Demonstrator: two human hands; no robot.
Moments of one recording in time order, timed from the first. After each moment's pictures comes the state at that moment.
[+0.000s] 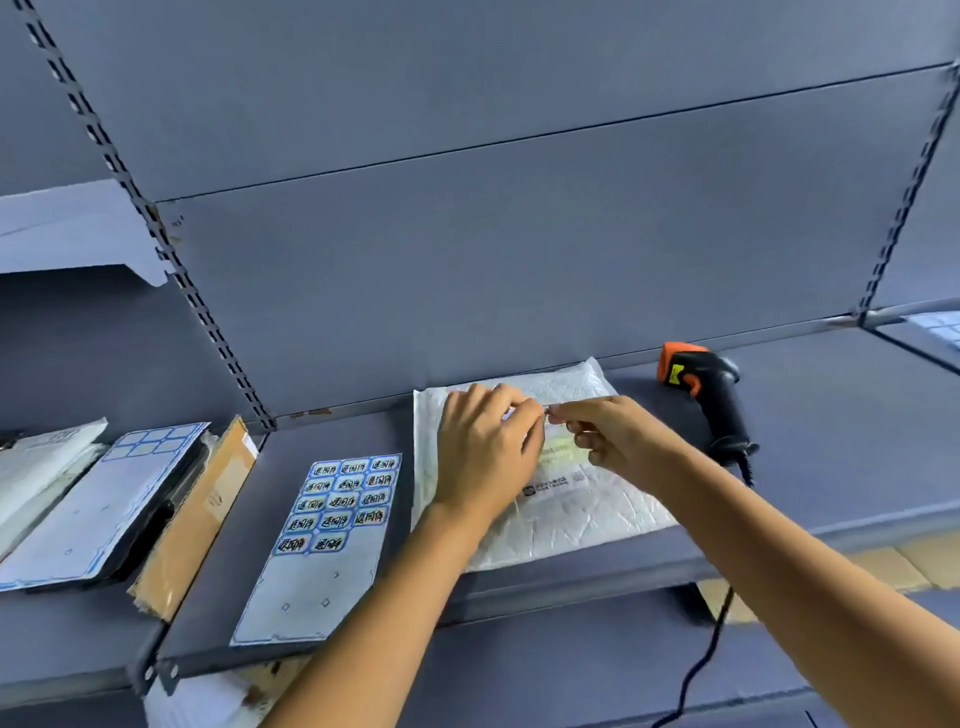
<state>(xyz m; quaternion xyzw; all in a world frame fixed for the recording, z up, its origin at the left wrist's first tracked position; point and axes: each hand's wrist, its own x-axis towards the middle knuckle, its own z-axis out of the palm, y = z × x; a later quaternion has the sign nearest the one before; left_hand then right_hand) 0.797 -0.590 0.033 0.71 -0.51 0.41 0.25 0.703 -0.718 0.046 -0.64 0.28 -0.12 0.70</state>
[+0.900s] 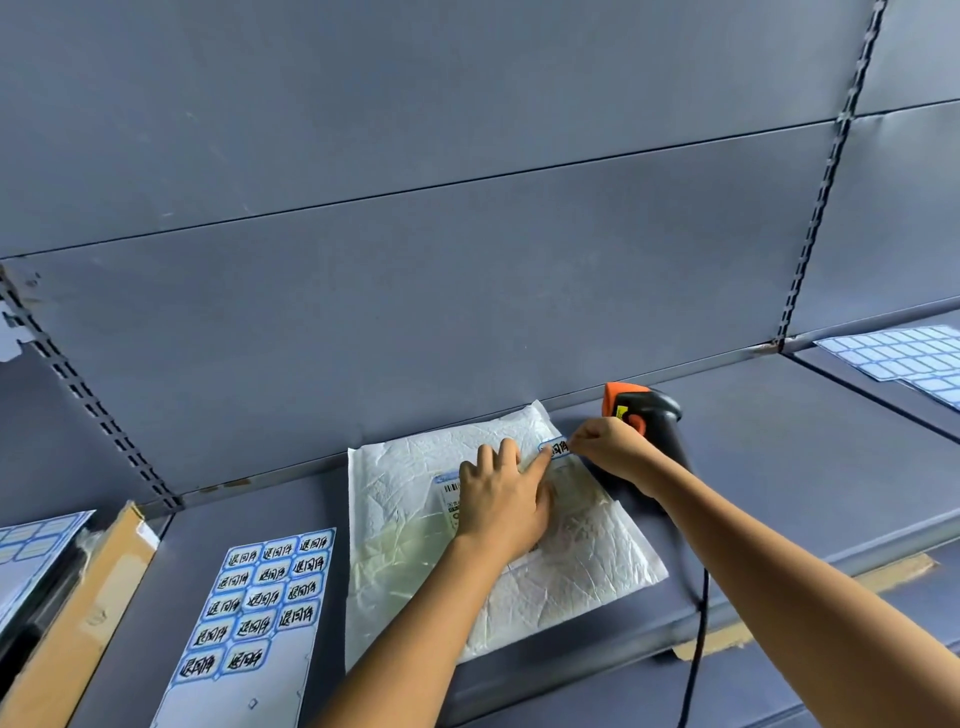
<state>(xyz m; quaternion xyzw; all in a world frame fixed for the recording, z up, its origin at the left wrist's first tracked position) 0.808 -0.682 -0.021 0.81 -0.53 0.23 0.06 0.717 -0.824 0.014 -0.84 0.38 -0.13 0.36</state>
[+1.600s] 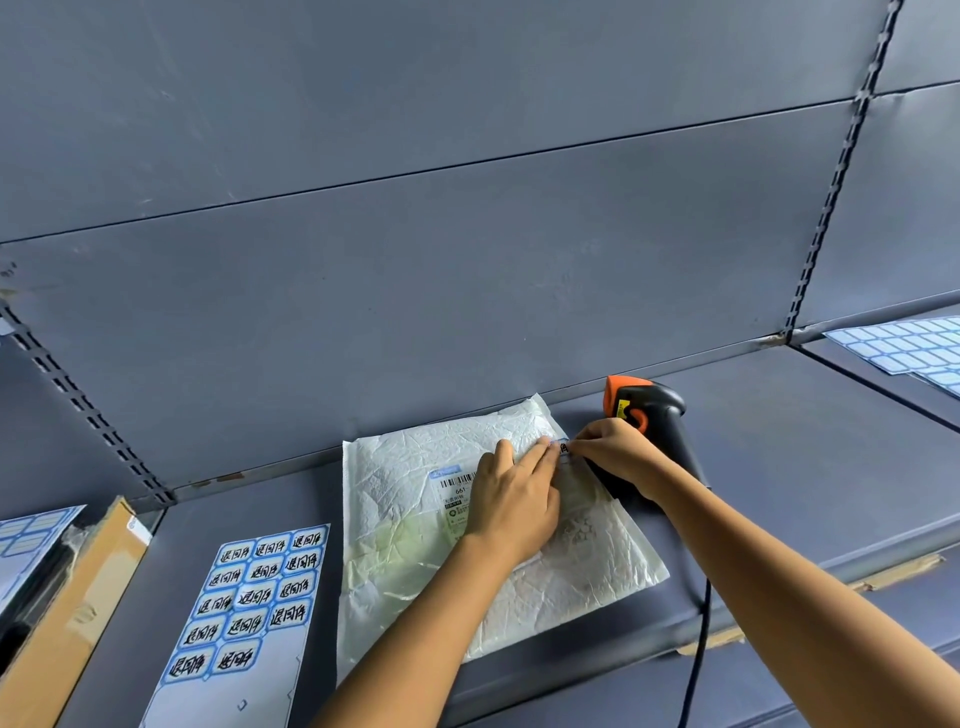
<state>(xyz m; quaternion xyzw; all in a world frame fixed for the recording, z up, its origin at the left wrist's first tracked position) 0.805 -0.694 -0.032 0.77 -0.57 0.24 0.14 0.717 -0.828 0.002 -0.80 0.41 -0.13 0.42</state>
